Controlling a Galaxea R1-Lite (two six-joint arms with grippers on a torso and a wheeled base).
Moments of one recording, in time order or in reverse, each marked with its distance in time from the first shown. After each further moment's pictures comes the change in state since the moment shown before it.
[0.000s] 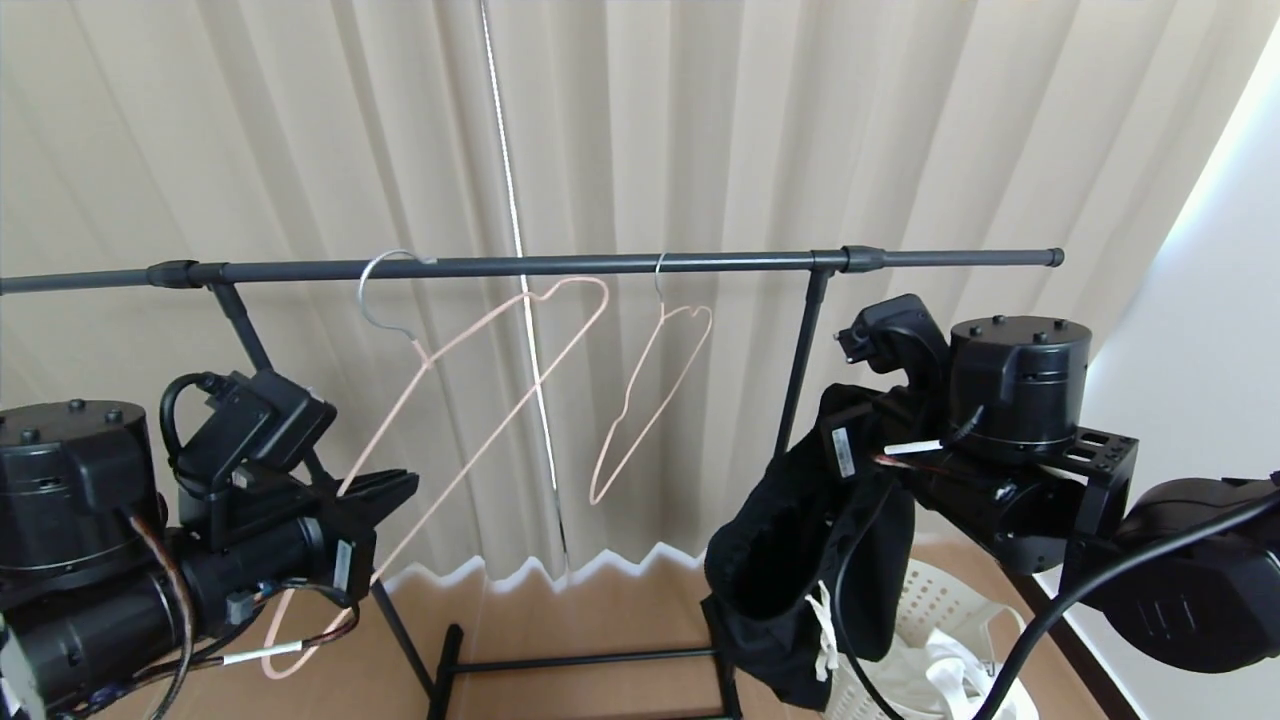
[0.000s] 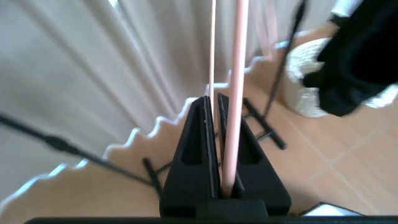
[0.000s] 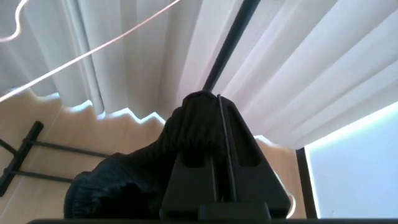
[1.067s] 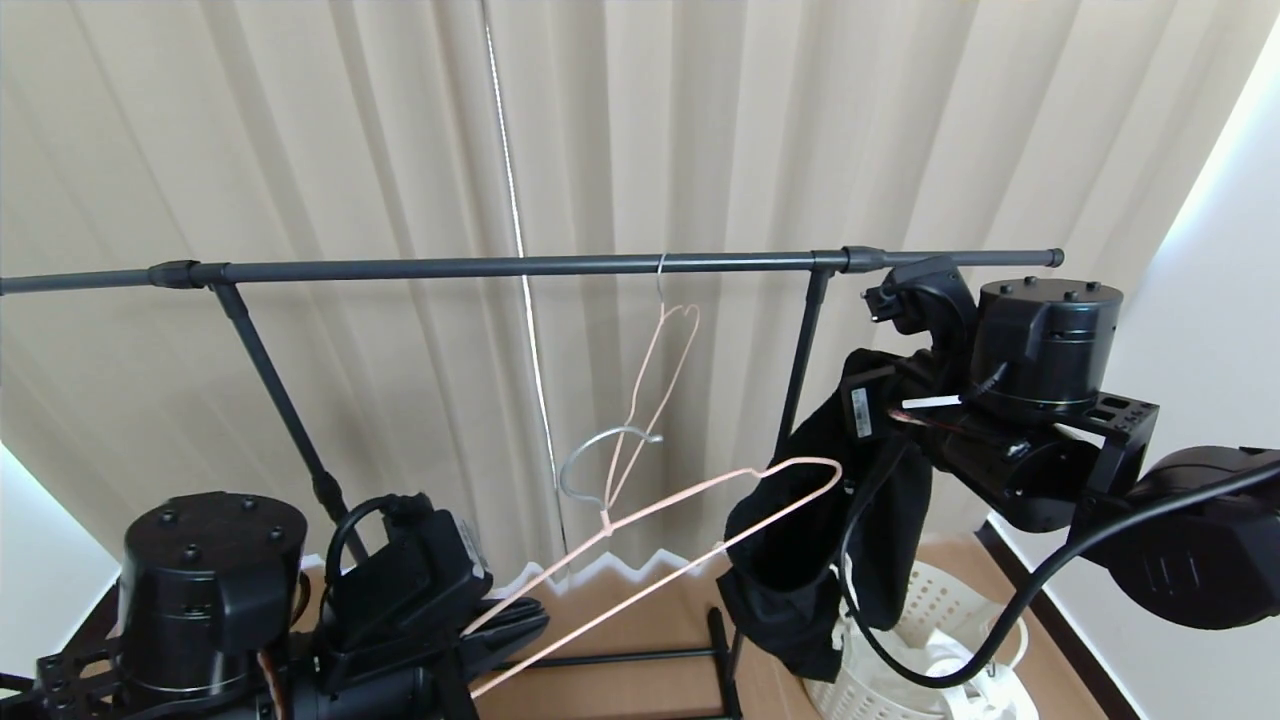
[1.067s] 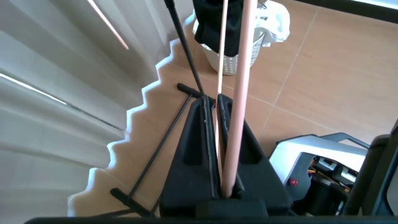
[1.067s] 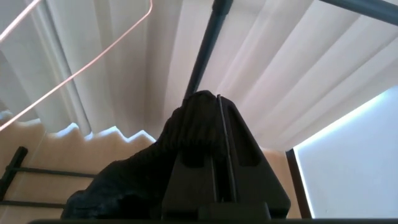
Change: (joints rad) left arm -0.323 0.090 0.055 0.002 -0.089 0.134; right arm -0.043 -0.006 -0.056 0.000 -0.029 -0.008
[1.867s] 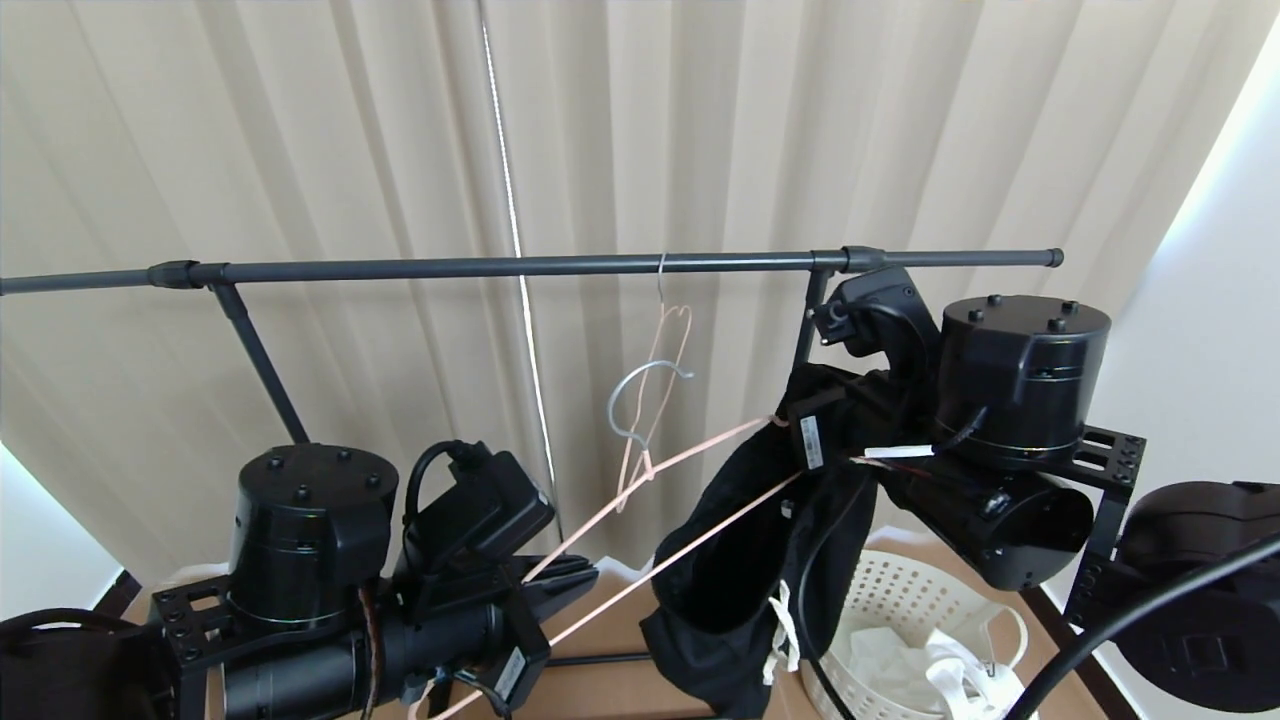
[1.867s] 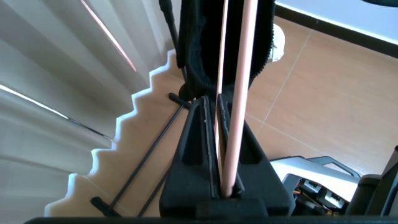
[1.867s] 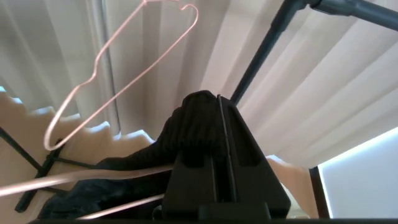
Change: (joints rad) left arm -0.042 0.107 -0.135 -0.003 0.034 -0.117; right arm 0.186 -0.021 0.008 -0.002 -0.052 0.021
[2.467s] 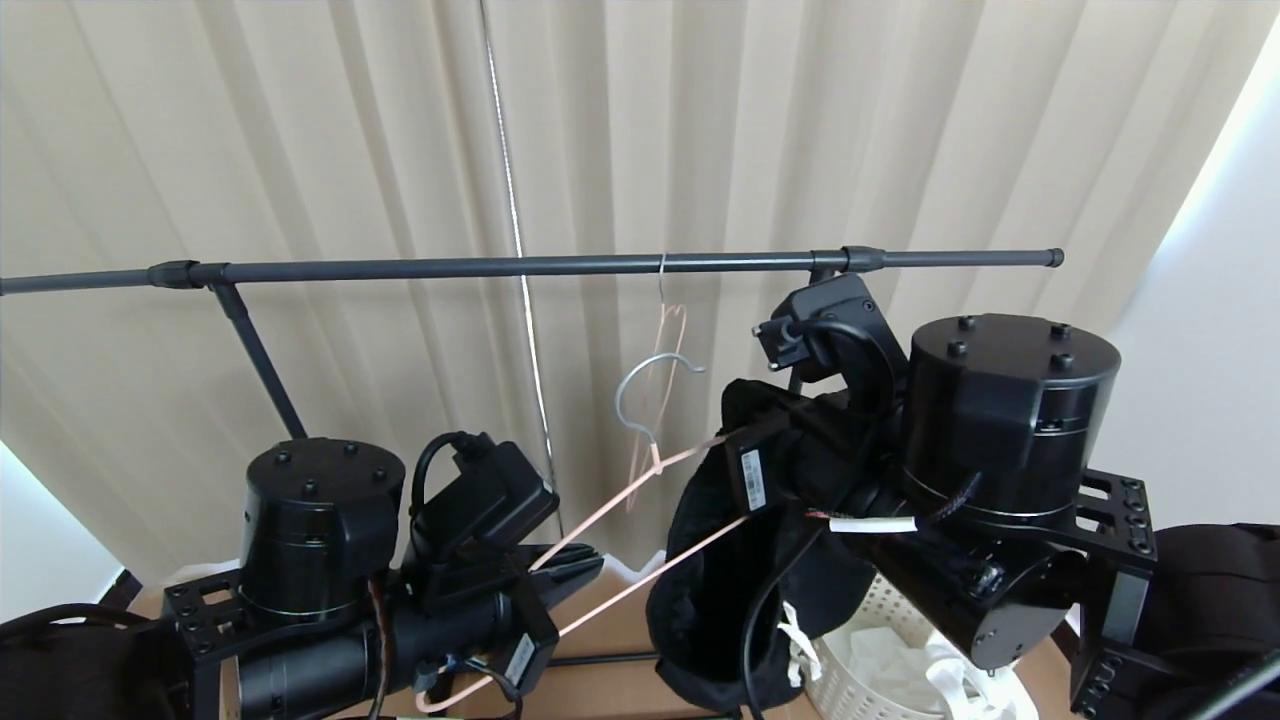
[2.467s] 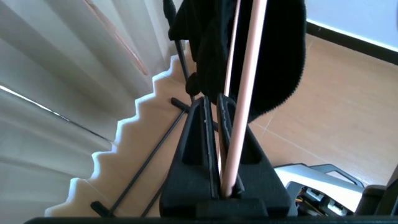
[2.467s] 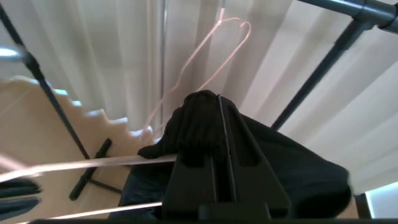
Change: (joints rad) left arm -0.001 0.021 -0.009 -0.043 0.012 -0.010; right arm 0.180 -0.008 -0.020 0.002 -0.010 0.057
